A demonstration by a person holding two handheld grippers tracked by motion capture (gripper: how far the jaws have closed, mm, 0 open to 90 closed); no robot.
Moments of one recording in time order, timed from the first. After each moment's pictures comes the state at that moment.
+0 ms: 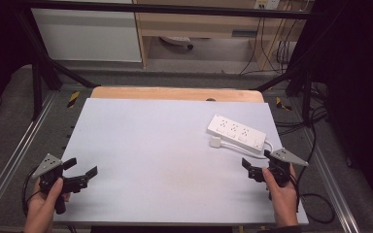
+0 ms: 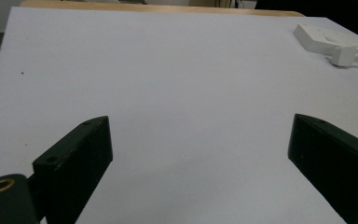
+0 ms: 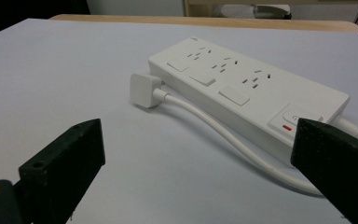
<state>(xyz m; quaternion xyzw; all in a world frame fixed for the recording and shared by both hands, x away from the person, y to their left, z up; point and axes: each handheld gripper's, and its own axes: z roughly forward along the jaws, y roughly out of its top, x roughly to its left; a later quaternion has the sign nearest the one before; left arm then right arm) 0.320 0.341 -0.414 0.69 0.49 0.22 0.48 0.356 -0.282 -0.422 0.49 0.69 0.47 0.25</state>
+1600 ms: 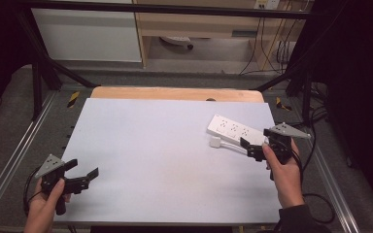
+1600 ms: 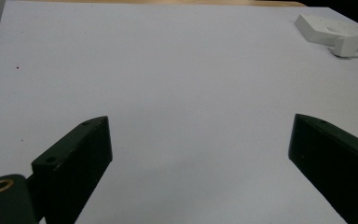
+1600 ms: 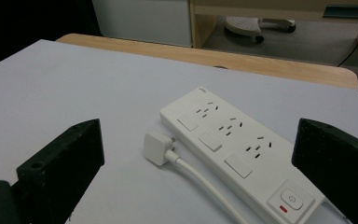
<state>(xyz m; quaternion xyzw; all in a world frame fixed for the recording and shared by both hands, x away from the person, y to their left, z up) 0.320 0.338 -0.416 0.70 0.49 0.22 0.47 0.388 -0.266 -0.349 0.48 0.70 0.47 0.25</state>
